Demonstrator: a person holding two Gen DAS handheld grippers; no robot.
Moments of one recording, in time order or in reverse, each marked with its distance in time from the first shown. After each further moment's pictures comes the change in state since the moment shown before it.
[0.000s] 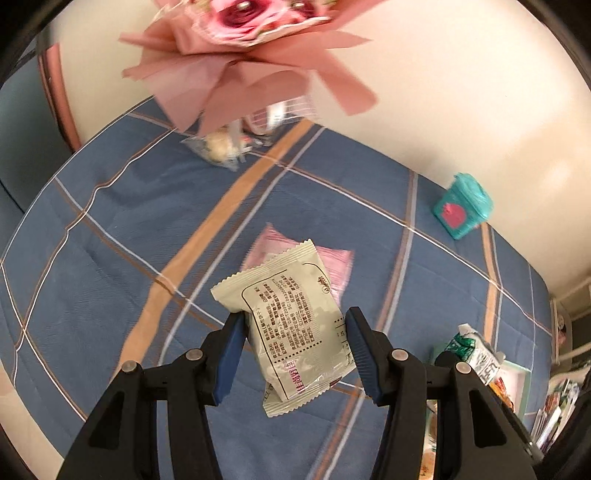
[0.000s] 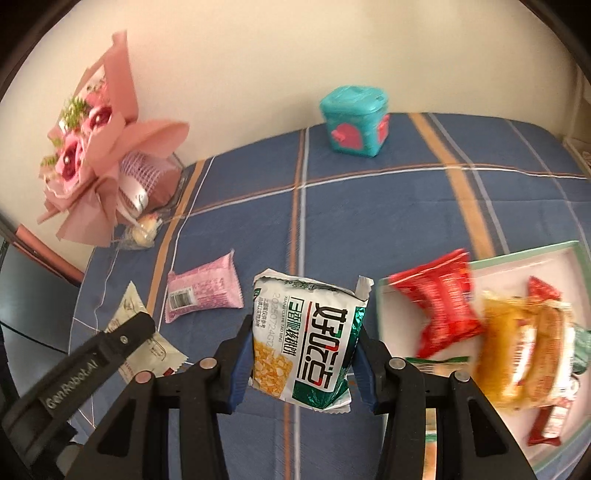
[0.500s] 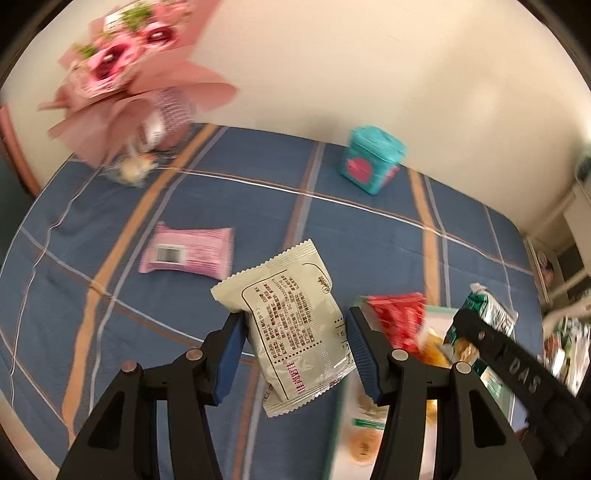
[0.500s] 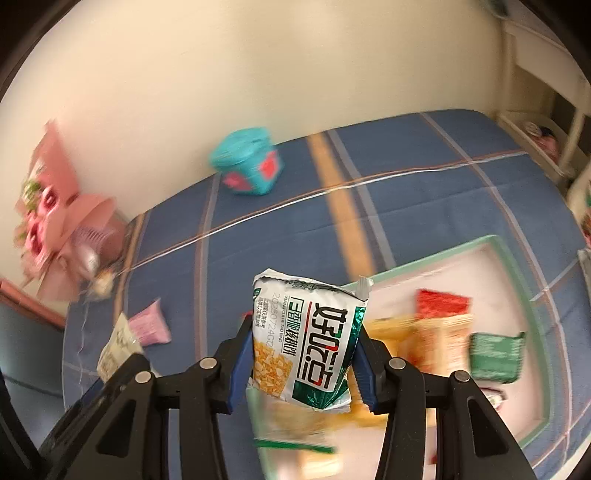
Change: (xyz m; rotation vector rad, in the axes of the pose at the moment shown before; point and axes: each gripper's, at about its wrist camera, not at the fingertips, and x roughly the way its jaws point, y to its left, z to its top) left arm -0.015 -0.110 -0.043 0.226 0.001 -0.077; right arm -0.045 -0.117 0.023 0.169 -0.050 -0.104
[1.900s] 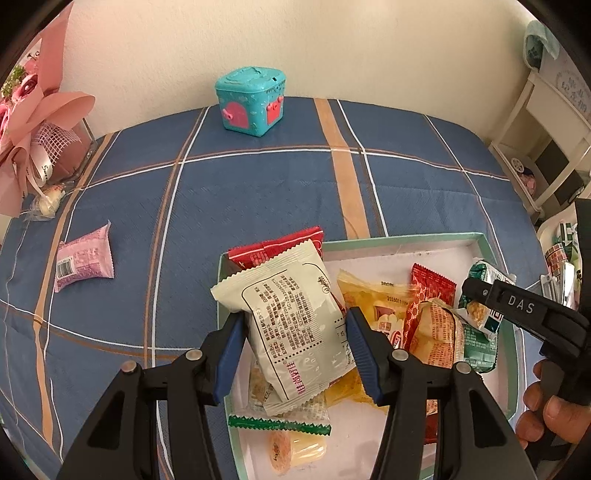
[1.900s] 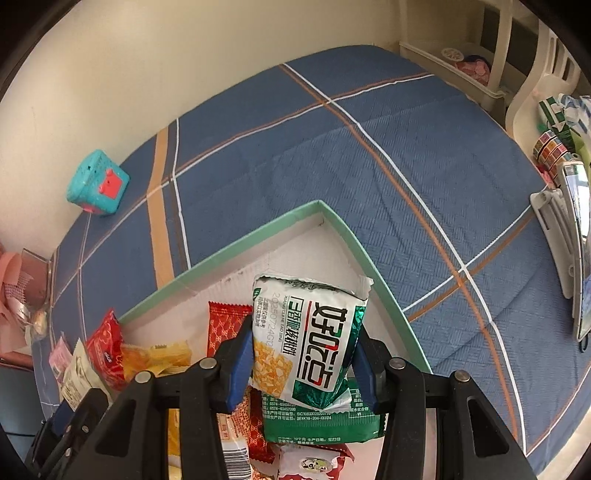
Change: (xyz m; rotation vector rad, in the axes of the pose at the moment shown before) left arm 0.048 -0.109 -0.035 0.272 0.115 -0.039; right arm 0.039 -0.162 0.009 0.174 0.125 -0.140
